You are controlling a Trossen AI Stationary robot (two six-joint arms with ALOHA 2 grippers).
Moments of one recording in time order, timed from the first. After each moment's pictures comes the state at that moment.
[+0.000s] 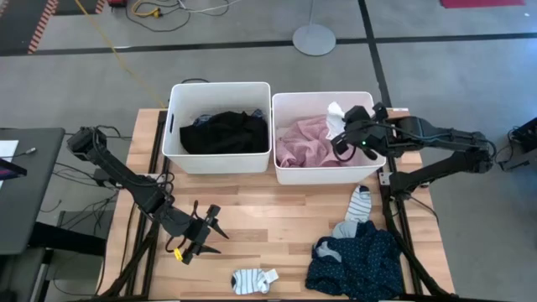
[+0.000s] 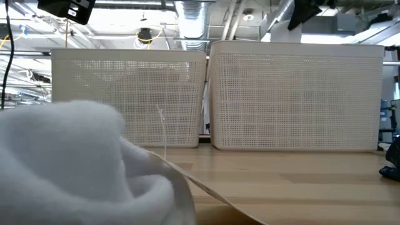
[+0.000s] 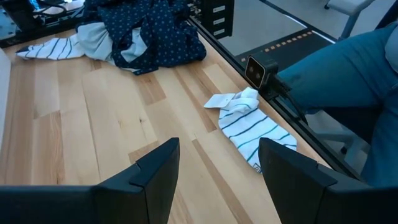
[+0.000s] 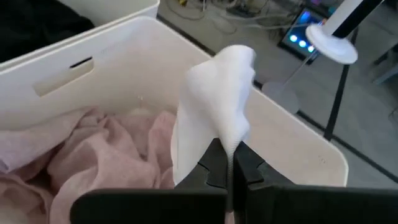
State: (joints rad) left arm -0.66 1.15 0.66 0.02 -0.22 -0.03; right arm -0.05 1.13 1.35 -1.12 0.84 0.46
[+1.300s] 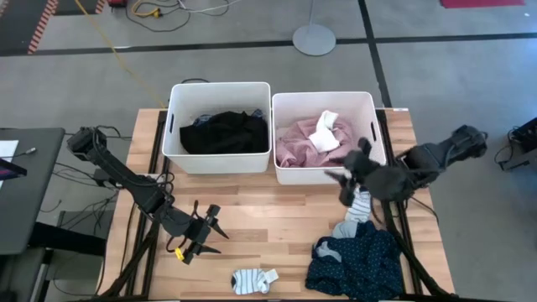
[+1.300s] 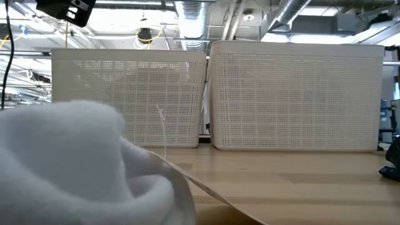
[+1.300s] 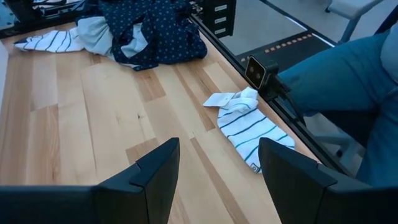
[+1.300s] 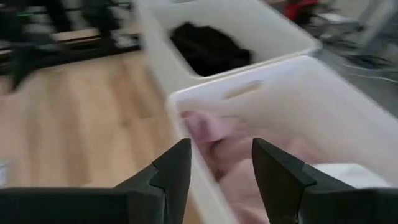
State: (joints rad) left arm -0.66 1.15 0.66 0.01 -0.22 -0.07; right arm 0.44 1.14 1.35 -0.96 0.79 0.50
